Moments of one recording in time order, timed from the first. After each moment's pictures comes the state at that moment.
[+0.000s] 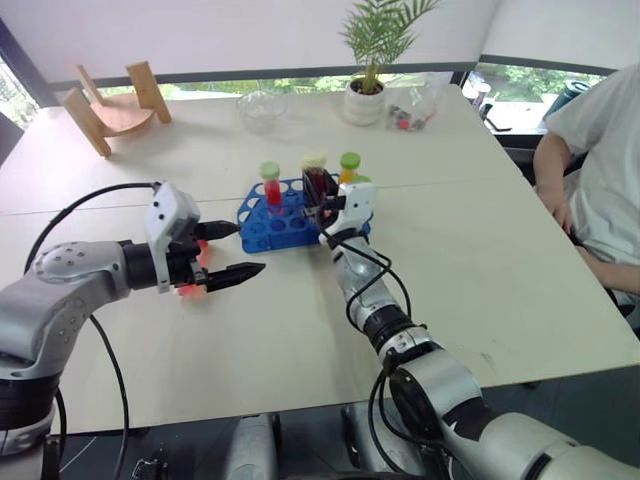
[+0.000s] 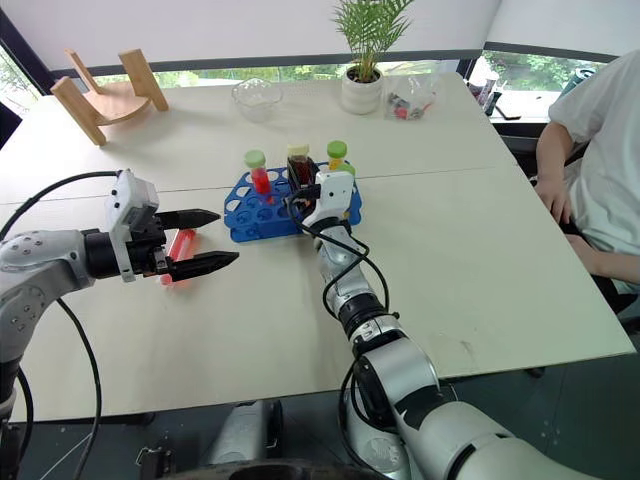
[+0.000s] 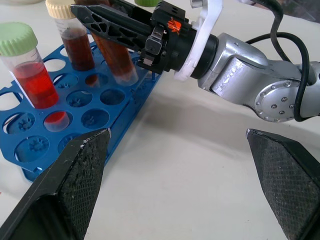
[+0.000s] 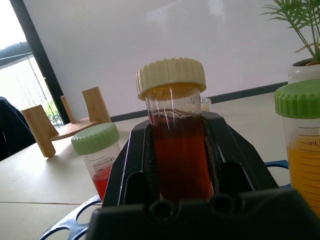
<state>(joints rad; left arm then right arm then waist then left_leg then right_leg) -0.29 0.87 0.18 -0.41 -0.71 0.79 -0.88 -0.83 0.15 0.08 0.97 0.15 -0.60 0.09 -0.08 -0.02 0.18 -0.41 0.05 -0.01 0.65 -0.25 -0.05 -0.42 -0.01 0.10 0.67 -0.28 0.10</state>
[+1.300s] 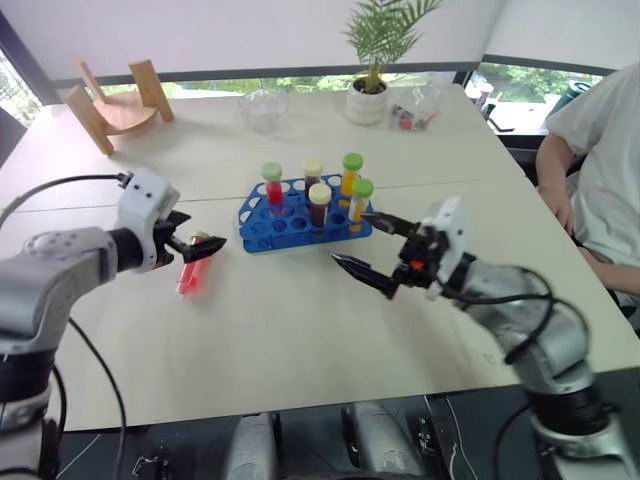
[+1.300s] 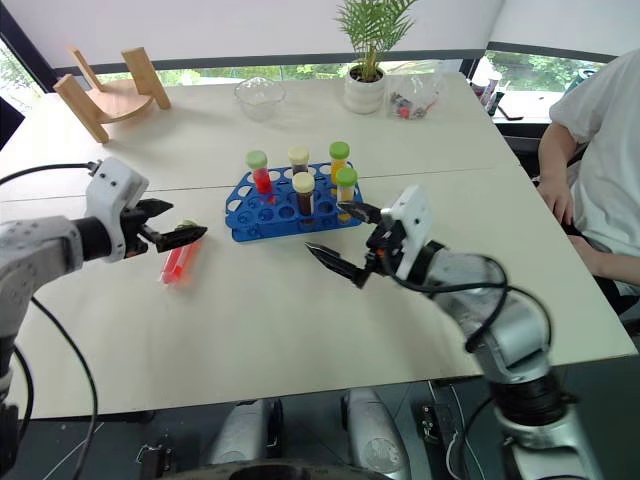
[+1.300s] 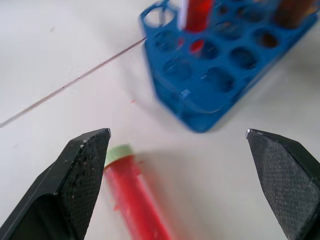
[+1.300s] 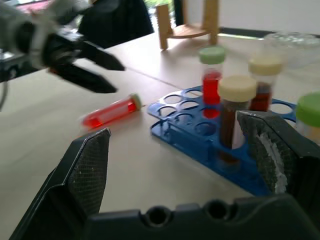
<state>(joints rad) -0.48 0.89 0.11 -0.24 -0.56 1.14 -0.55 -0.36 -0.64 0.04 -0.51 0.64 0.59 0.69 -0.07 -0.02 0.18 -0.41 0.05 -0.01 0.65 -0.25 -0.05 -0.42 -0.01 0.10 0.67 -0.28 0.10</state>
